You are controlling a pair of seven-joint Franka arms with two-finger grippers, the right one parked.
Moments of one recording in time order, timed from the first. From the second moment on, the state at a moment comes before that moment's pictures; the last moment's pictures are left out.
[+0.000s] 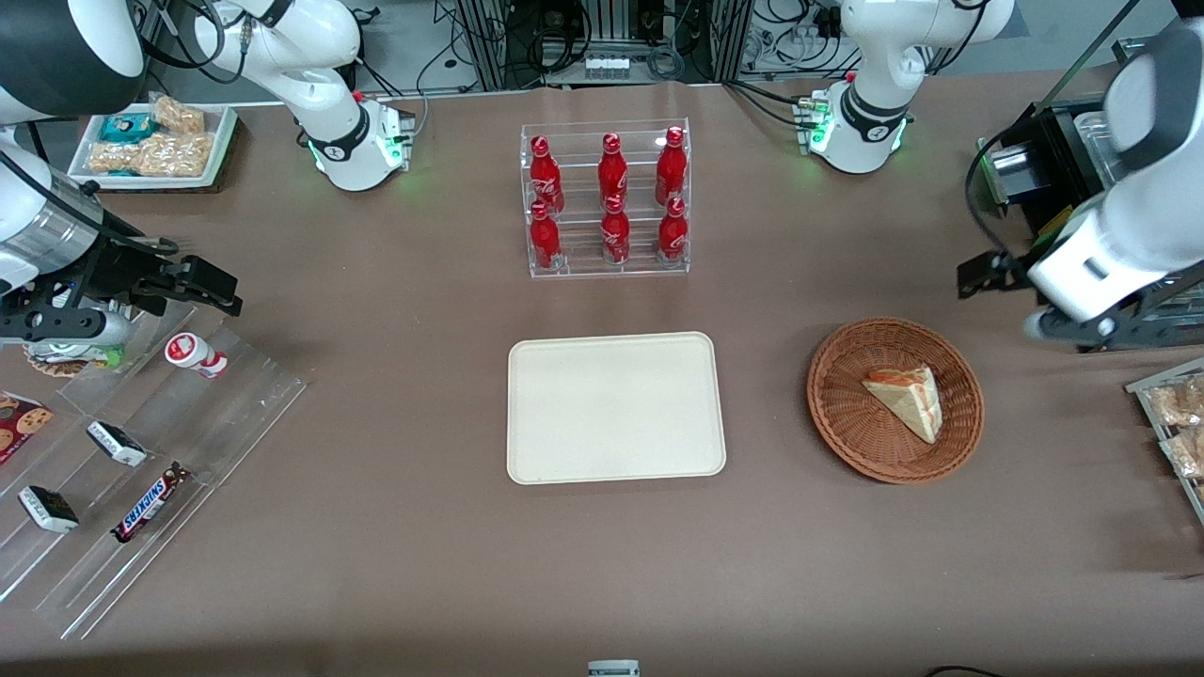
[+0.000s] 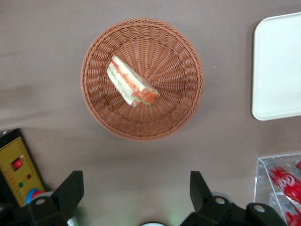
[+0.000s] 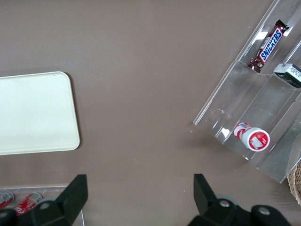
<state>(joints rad) -0.10 0.07 0.02 -1.73 0.00 1.64 0.04</state>
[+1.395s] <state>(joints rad) -0.09 0.29 0.04 -2.26 0.00 2.66 -0.93</state>
